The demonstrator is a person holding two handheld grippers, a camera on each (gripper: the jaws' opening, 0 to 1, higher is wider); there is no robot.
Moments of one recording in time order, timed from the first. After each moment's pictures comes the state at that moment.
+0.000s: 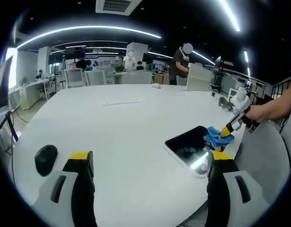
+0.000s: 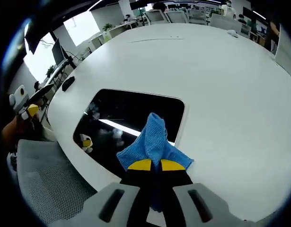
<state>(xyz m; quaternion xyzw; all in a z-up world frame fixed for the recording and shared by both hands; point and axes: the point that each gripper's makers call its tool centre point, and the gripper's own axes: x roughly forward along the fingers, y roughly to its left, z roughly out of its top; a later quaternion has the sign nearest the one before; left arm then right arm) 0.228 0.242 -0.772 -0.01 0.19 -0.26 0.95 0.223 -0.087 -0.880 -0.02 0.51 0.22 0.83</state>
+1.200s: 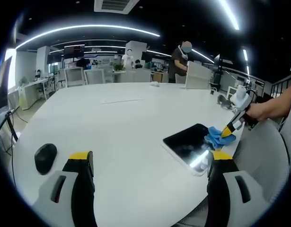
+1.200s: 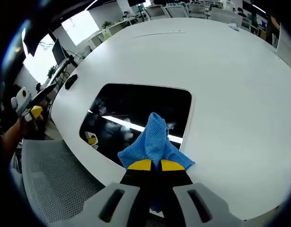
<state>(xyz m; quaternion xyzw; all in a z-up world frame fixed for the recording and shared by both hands) 0.224 0.243 -0.776 -0.01 0.19 -0.26 0.94 0.208 -0.077 -0.881 0.00 0.53 0.23 0.82</state>
